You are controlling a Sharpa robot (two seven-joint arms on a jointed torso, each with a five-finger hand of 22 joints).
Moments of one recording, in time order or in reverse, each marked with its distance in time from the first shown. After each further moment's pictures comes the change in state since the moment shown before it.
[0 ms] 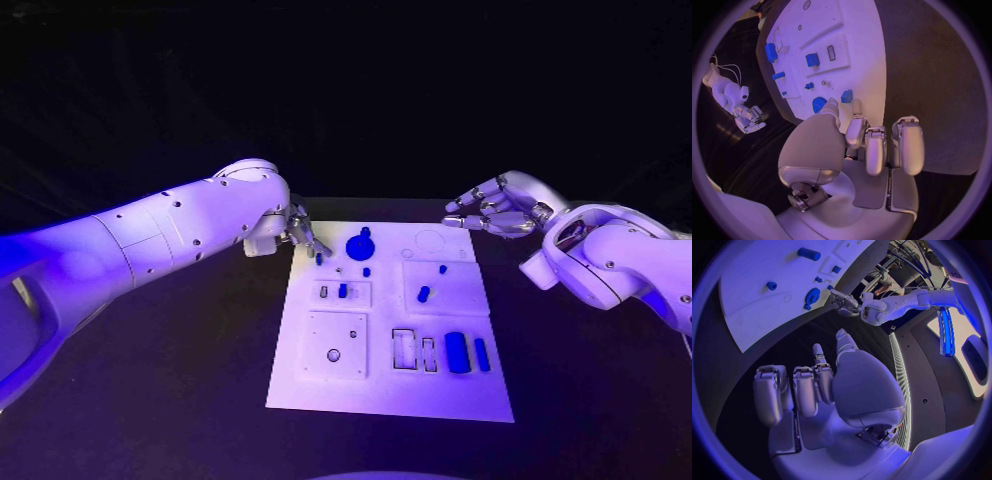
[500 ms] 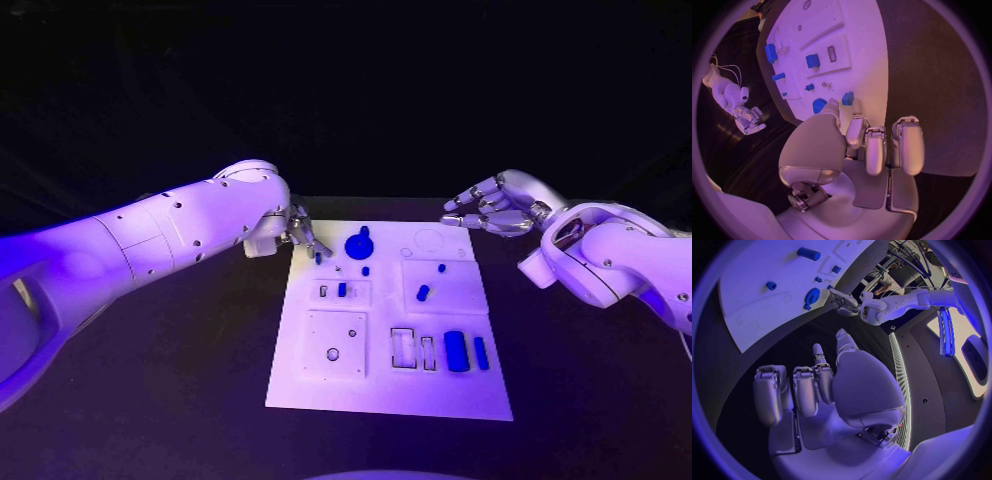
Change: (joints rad) left arm -0.004 0.005 -0.001 -0.003 0.000 -0.002 0.005; left_hand 0.025 0.025 0.006 -0.006 0.000 0.007 0.000 -0.010 -0.008 0.000 0.000 0.000 0.000 0.000 0.000 0.000 0.001 0.000 0.000 0.000 0.000 0.001; right arm 0.000 0.002 0.000 -0.002 0.000 0.000 0.001; right_hand 0.000 0.000 0.000 0.000 0.000 0.000 0.000 0.000 0.001 0.000 0.000 0.000 0.000 0.000 0.000 0.000 0.000 0.000 0.000 0.000 0.000 0.000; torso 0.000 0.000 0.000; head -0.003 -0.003
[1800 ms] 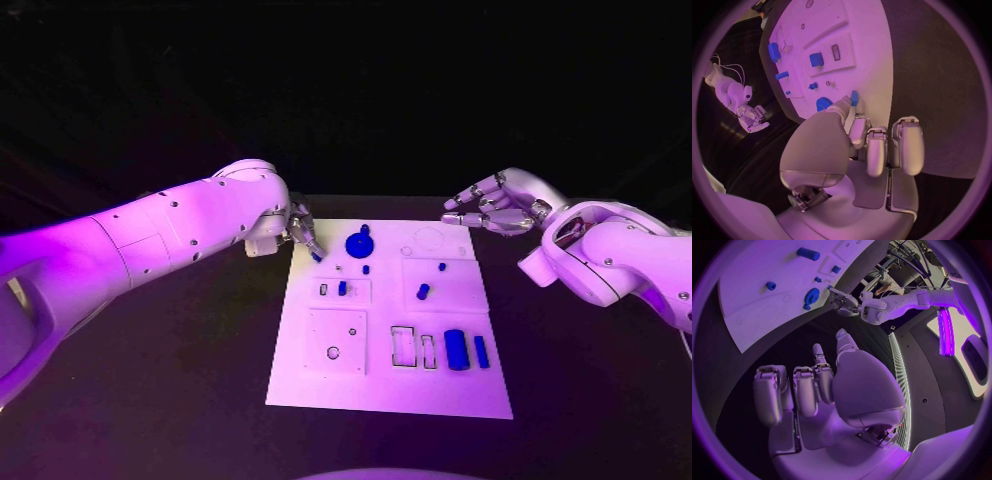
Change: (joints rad) left arm -0.001 -0.019 -0.001 0.025 0.016 -0.032 0.037; left_hand 0.178 -0.015 0.358 -0.103 -0.044 0.021 -0.007 -0.034 -0.025 0.002 -0.002 0.001 -0.009 0.003 -0.002 0.000 0.000 0.000 0.000 0.000 0.004 0.000; right arm 0.000 0.000 0.000 0.000 0.001 0.001 0.002; right_hand 0.000 0.000 -0.006 0.000 0.000 0.000 0.000 0.000 0.000 0.000 0.000 0.000 0.000 0.000 0.000 0.000 0.000 0.000 0.000 0.000 0.000 0.000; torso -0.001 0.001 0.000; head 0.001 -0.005
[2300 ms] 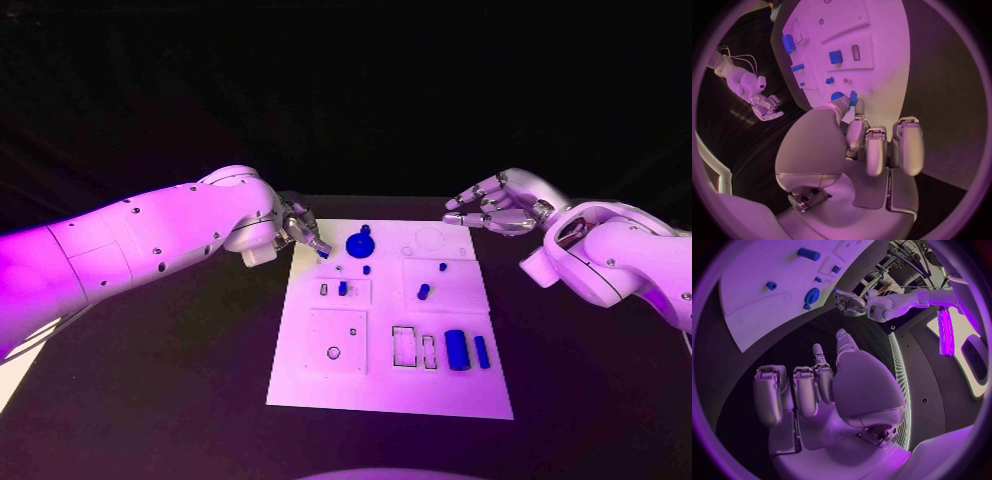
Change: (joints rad) left arm 0.000 -0.127 0.001 0.206 0.102 -0.163 0.012; left_hand -0.064 -0.074 0.129 0.025 0.021 0.000 0.000 0.038 0.012 0.033 -0.018 0.006 0.011 0.002 -0.002 0.000 0.000 0.000 0.000 0.000 0.005 0.000; right arm 0.000 -0.006 0.000 0.003 0.000 0.000 0.001; right_hand 0.000 0.000 0.000 0.000 0.000 0.000 0.000 0.000 0.000 0.000 0.000 0.000 0.000 0.000 0.000 0.000 0.000 0.000 0.000 0.000 0.000 0.000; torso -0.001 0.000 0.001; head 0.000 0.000
